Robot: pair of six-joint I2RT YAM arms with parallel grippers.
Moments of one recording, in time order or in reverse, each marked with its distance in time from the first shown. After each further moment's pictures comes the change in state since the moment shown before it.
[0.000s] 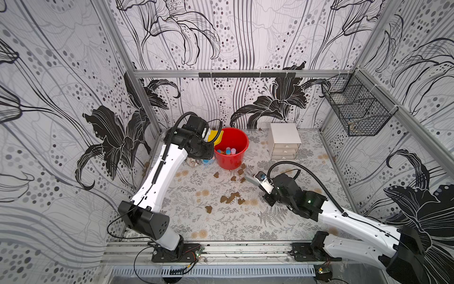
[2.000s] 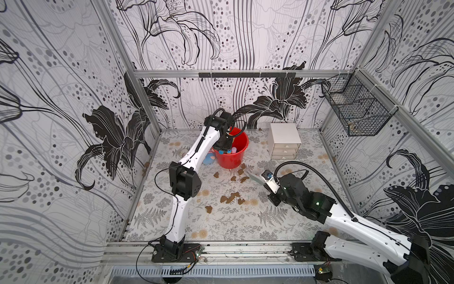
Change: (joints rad) left arm -0.086 0.644 0.568 -0.132 -0.194 0.034; right arm -0.027 -0.097 0.003 -0.080 0.019 0.023
